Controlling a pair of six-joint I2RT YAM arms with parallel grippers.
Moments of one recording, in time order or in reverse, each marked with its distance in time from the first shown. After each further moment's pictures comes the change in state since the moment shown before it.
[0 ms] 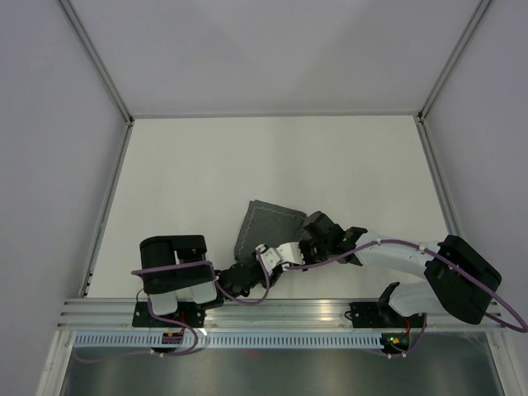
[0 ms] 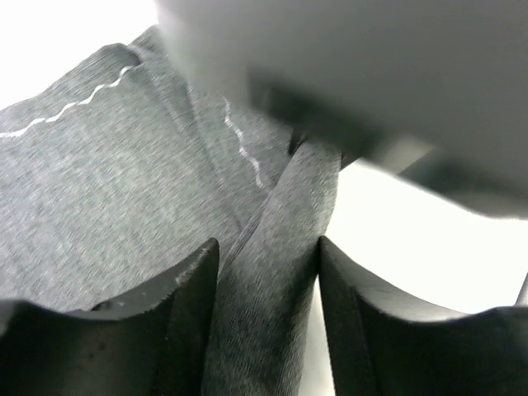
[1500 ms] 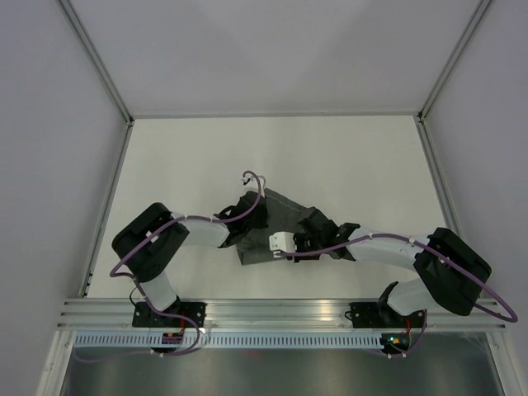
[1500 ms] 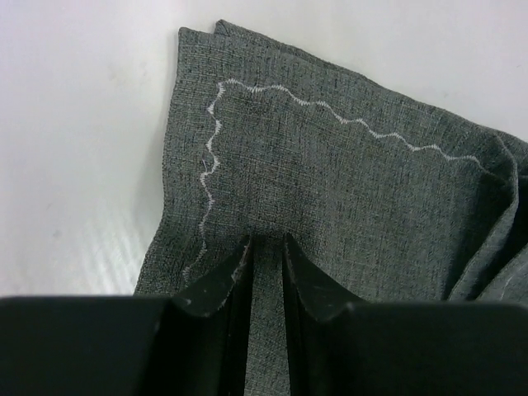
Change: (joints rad) left arm 0.510 -0.112 0.512 -1.053 0.045 -0.457; right arm -0.001 0.077 0.053 0.056 0.074 0.158
